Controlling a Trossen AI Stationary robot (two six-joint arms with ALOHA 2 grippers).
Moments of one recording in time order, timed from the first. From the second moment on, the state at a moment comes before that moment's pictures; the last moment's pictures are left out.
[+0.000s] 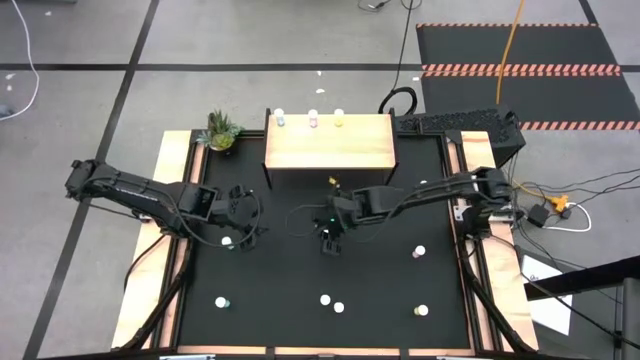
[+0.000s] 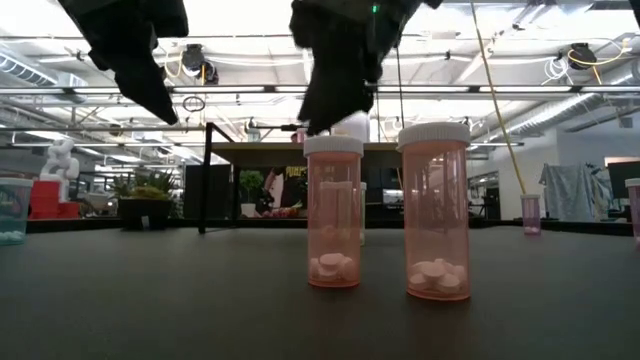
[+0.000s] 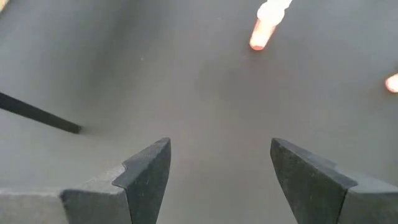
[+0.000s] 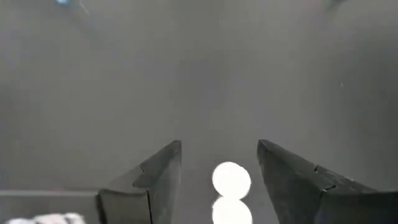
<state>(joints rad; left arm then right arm) -0.18 1.07 0.81 -0.69 -0.24 -0.43 0.08 1.84 1.43 -0.56 0.03 0.25</state>
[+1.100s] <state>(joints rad) -0.18 1.07 0.81 -0.69 -0.34 -0.52 0.06 1.95 1.41 -0.61 -0.01 0.07</state>
